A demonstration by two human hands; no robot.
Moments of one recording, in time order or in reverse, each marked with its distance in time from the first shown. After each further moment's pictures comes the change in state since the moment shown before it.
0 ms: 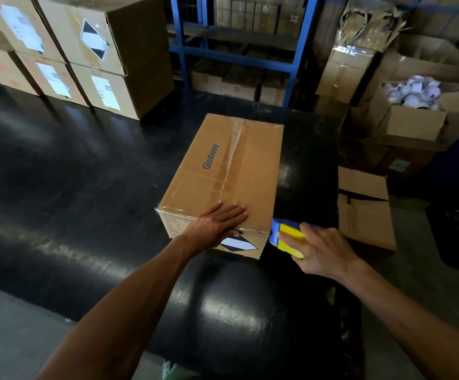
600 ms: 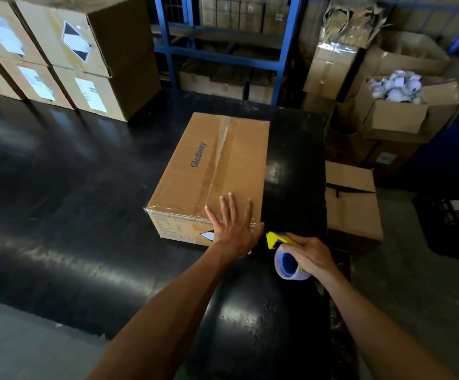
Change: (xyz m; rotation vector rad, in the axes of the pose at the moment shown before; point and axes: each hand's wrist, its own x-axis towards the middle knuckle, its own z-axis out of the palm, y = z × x) left_hand 0.065 0.108 -0.007 -0.013 -0.250 -0.724; right_hand -0.011 -0.014 0.052 1.109 -0.175 1.044
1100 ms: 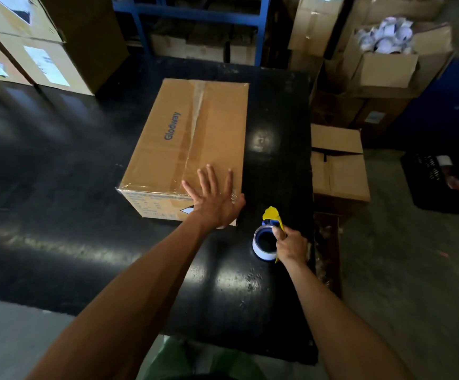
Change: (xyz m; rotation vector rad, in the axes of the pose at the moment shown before) left_hand 0.009 0.003 -0.002 0.052 -0.136 0.001; right_hand -0.004 0.052 0.057 0.019 0.256 0.129
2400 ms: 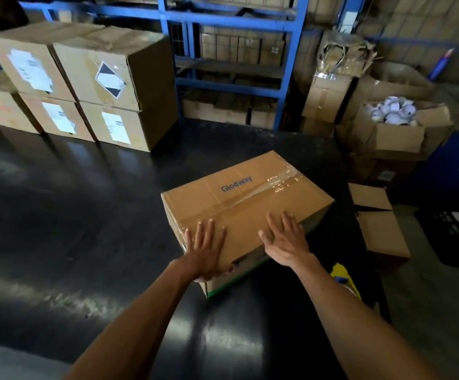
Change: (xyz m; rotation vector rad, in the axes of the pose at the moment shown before) left_hand -0.019 -0.243 -0.033 0.084 -0.151 0.238; right_hand -0.024 -0.231 0.067 -0.661 -0.153 -0.447
